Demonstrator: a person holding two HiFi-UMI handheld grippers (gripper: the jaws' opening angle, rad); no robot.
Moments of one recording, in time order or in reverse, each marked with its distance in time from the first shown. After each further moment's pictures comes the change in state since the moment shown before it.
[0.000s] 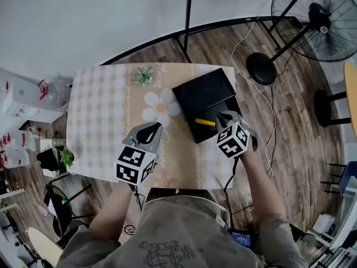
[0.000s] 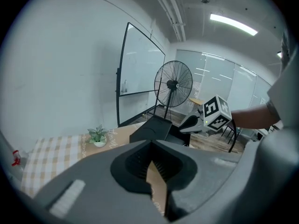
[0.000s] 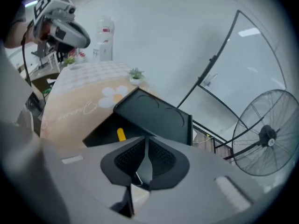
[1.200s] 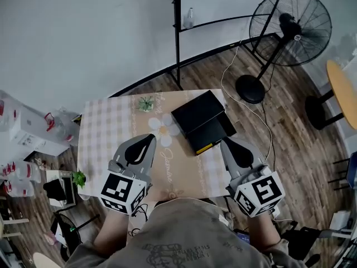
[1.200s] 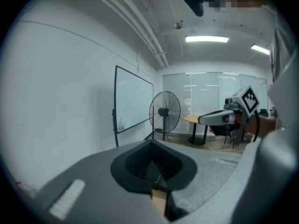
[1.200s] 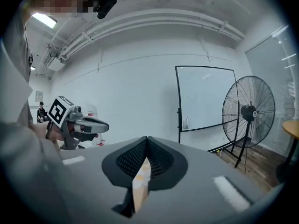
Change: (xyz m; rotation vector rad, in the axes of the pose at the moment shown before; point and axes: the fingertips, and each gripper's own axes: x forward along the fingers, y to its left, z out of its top) left arm -0.134 -0.039 0.115 0.188 -0.330 -0.001; right arm -0.284 0.027 0.111 0.523 -0.762 -0.070
